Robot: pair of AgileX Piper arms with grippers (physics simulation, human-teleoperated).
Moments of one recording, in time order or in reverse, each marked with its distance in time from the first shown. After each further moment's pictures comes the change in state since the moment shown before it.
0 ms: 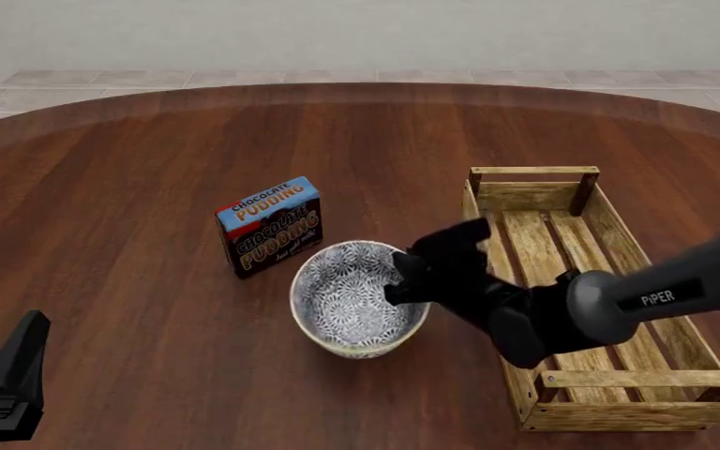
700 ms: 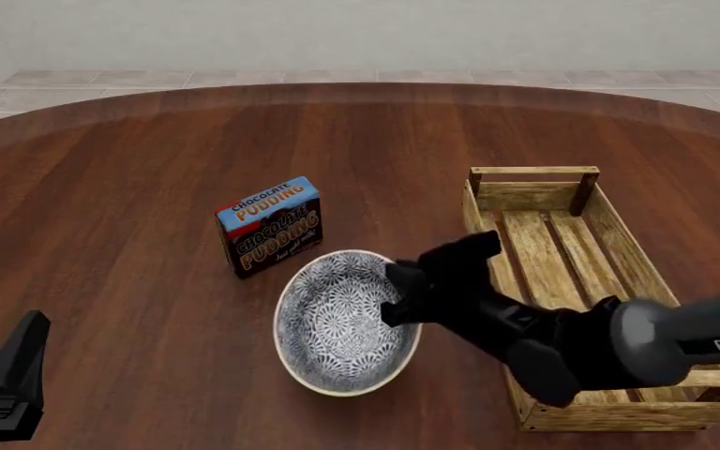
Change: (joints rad) left arm 0.000 0.000 0.000 0.000 0.000; right arm 0.091 -0.158 0.133 -0.026 0.103
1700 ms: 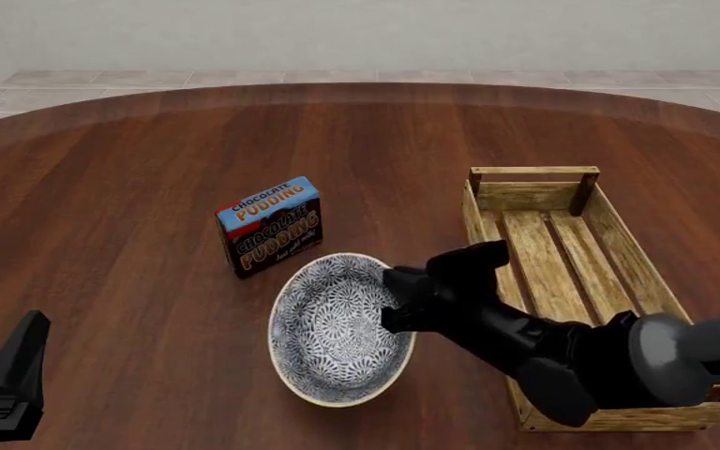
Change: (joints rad) left arm 0.000 0.000 0.000 0.000 0.000; right arm 0.033 -0.047 0.055 -0.042 0.116
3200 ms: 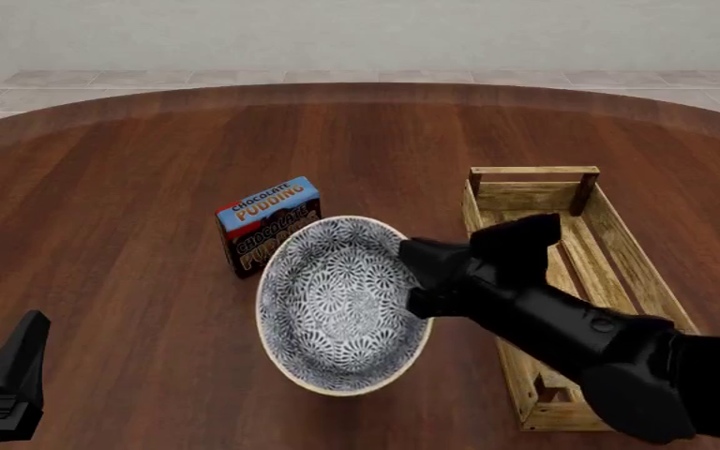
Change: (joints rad) left arm 0.000 0.000 0.000 0.000 0.000; right arm 0.020 -0.317 0.041 0.156 0.030
